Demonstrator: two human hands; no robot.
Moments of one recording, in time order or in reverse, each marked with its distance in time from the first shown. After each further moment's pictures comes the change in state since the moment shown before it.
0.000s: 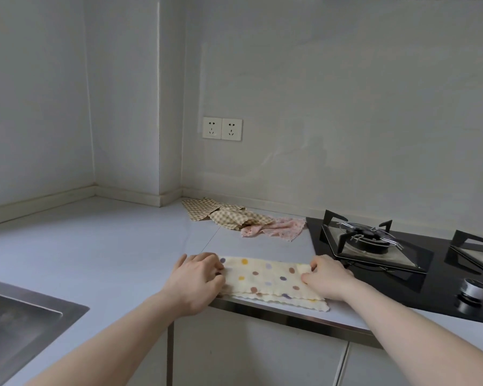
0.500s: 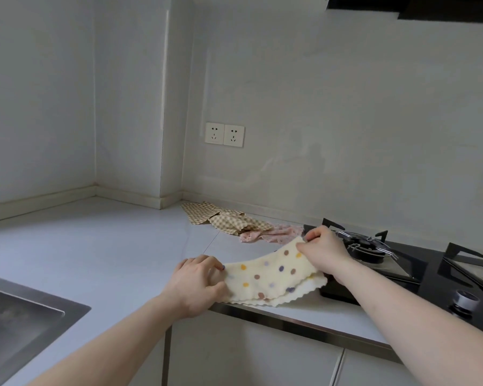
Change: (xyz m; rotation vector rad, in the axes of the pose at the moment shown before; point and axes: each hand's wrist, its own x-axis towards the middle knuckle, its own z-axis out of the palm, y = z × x) left_hand -0.006 0.000 -0.003 -0.085 -0.002 -0.047; right_hand -0.004 -0.037 -0.044 0.537 0.306 0.029
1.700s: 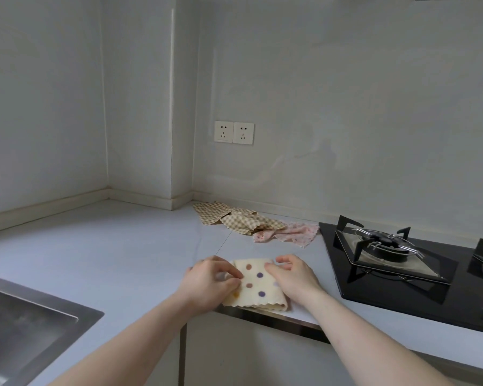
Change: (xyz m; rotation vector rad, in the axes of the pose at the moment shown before) left_hand 0.014 -0.003 -0.003 -0.210 0.054 -0.034; right_hand -0.025 -0.003 0.088 0.113 -0.240 0.073
